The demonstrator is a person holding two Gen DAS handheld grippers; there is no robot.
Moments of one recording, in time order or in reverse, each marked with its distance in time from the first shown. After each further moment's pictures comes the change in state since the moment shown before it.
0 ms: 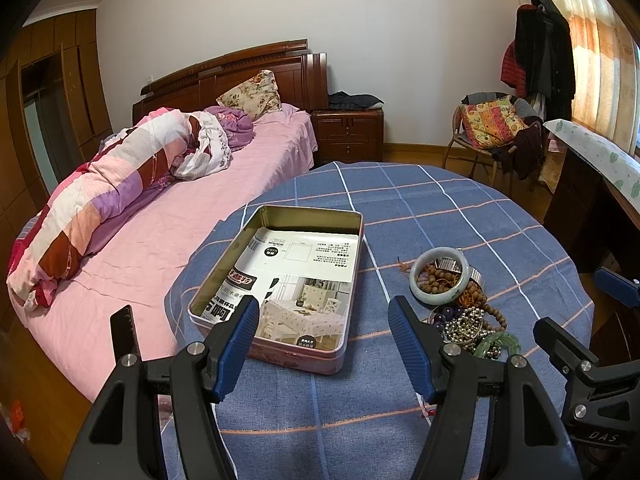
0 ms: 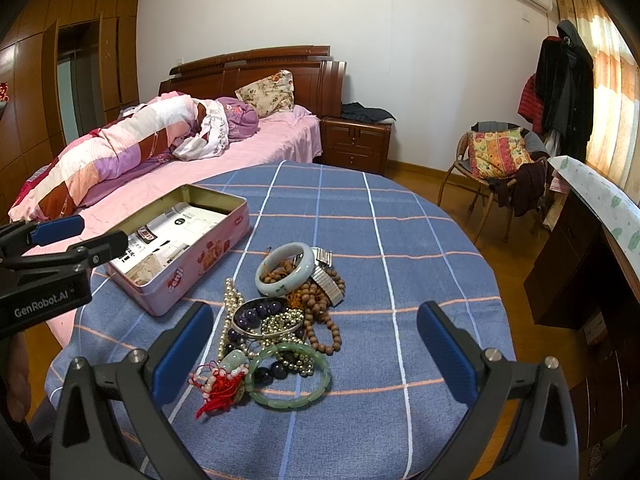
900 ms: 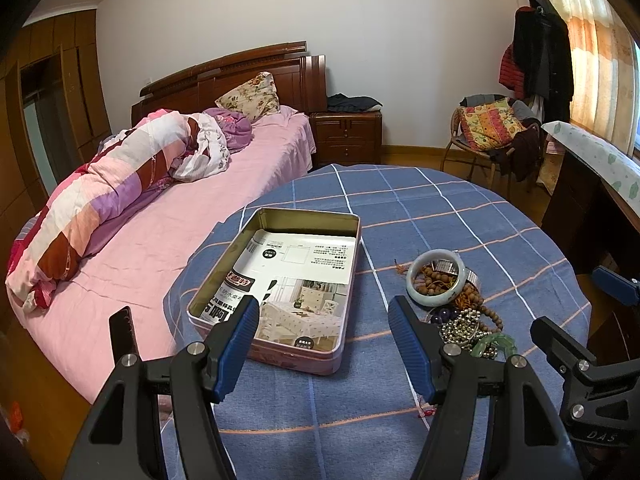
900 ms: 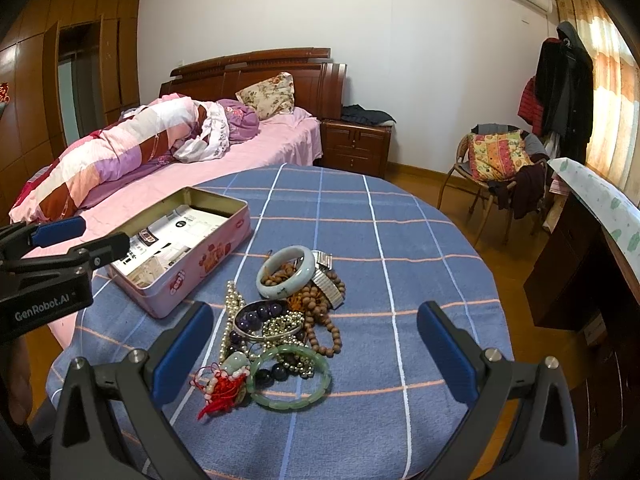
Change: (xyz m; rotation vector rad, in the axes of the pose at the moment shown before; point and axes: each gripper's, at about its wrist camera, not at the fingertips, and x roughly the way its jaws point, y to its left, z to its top) left arm -0.005 -0.005 0.001 0.003 -0.009 -0.006; right arm -0.001 0.000 0.000 0.001 -0.003 -0.001
